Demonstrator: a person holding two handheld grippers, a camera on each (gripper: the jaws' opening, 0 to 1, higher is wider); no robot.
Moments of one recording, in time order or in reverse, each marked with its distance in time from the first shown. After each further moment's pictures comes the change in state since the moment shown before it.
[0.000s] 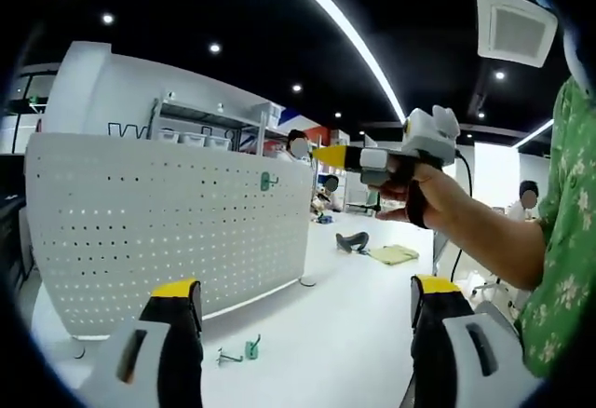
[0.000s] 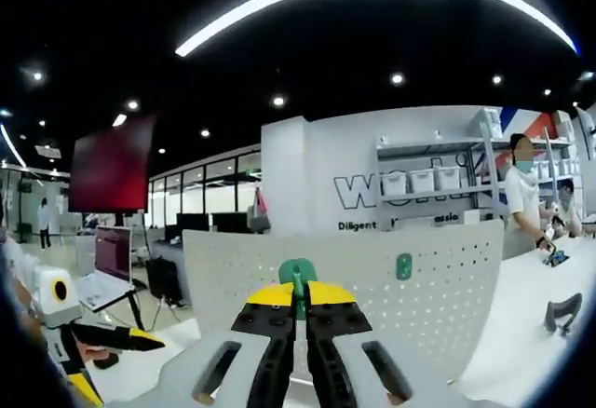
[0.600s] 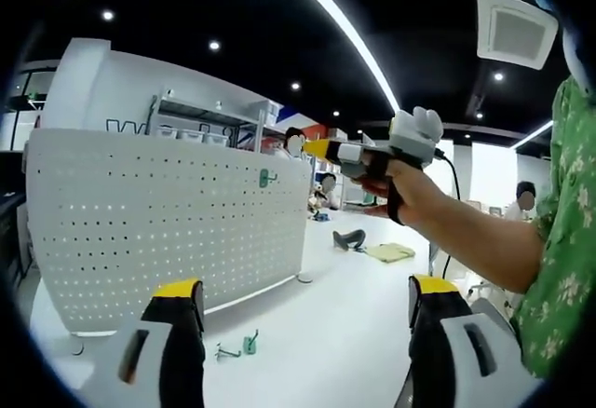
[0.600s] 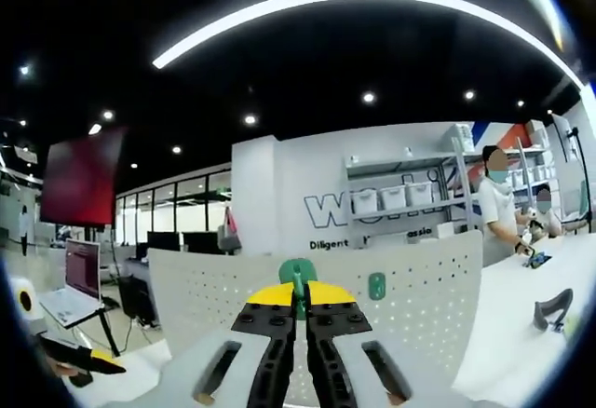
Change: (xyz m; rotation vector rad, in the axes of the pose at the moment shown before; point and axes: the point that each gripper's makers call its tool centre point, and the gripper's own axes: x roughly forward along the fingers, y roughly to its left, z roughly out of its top) left arm -0.007 0.000 -0.003 -0.007 0.014 -0.018; right arm 0.021 -0.029 0.009 0.006 -0.074 -0.123
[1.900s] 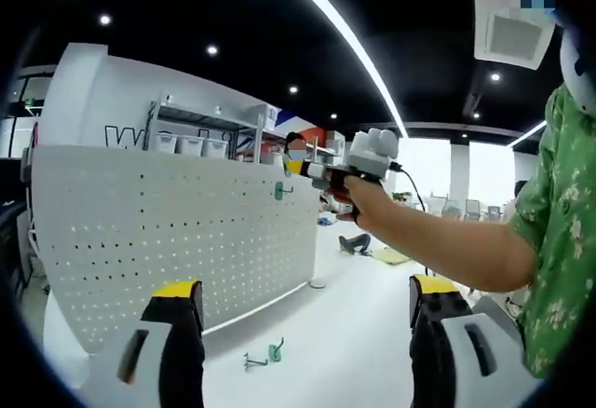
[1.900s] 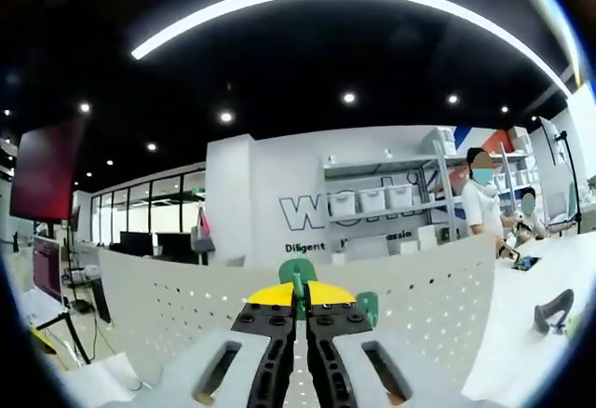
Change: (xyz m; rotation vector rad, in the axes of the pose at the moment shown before) left arm -0.013 0.049 0.031 0.027 -0.015 -0.004; right arm 0.086 -0.035 -0.025 -0.010 0.000 -0.110
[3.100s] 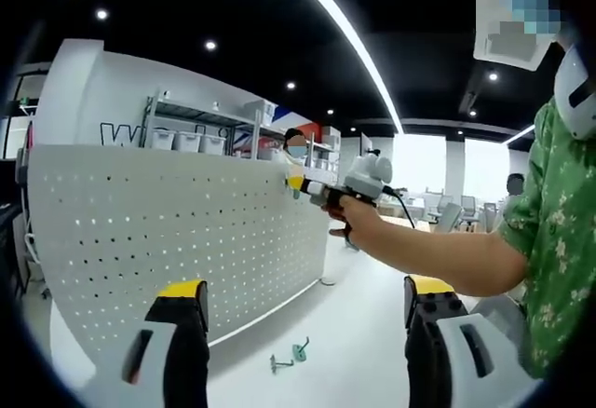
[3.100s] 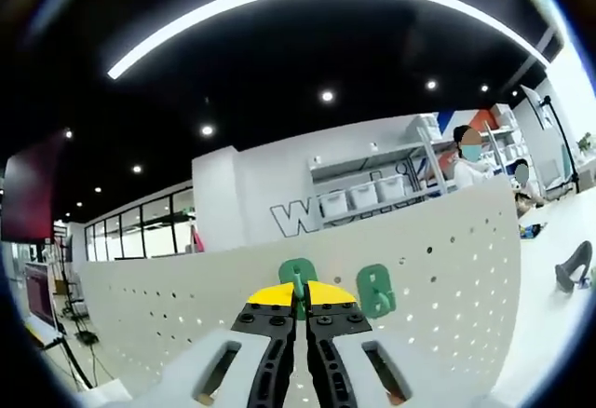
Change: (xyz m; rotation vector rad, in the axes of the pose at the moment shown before) left arm 0.005 0.045 0.002 -0.005 0.030 -0.038; right arm 0.039 -0.014 -0.036 0.124 -0.059 -0.044
